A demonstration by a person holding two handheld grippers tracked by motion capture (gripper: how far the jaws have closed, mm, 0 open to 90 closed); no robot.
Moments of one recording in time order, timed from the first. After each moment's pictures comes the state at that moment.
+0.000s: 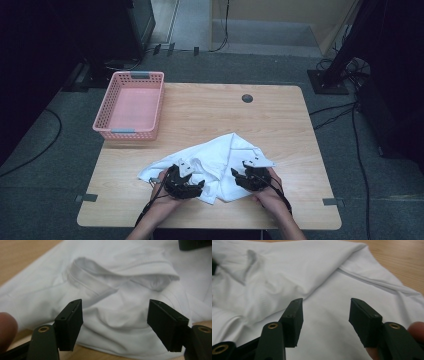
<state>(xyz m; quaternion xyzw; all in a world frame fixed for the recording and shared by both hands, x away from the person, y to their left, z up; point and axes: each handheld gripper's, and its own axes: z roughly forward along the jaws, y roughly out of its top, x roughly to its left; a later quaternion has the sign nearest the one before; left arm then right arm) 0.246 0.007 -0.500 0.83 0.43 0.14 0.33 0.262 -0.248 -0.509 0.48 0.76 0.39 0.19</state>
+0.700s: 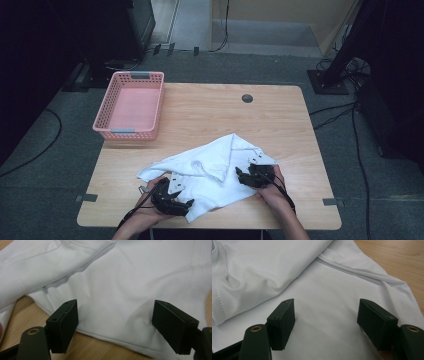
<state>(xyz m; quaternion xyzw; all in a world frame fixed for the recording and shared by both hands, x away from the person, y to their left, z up) 0.226 0.054 -0.505 0.88 0.34 0.10 0.31 0.273 -0.262 -0.525 0.49 0.76 0.36 0.21</state>
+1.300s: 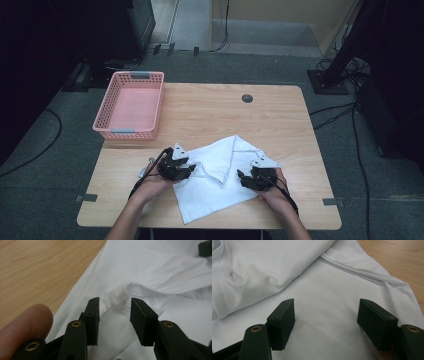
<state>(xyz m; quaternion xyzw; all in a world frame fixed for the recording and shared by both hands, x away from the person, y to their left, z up) 0.307 0.035 -0.492 0.87 0.34 0.12 0.33 0.264 -0.268 -0.525 0.48 0.77 0.36 0.21</state>
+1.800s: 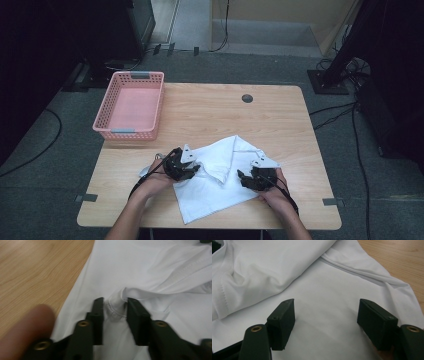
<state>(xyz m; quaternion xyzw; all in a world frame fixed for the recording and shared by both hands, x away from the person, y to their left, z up) 0.313 0.020 -0.501 0.89 0.27 0.15 0.33 0.264 -0.268 -0.525 0.48 0.77 0.36 0.21</state>
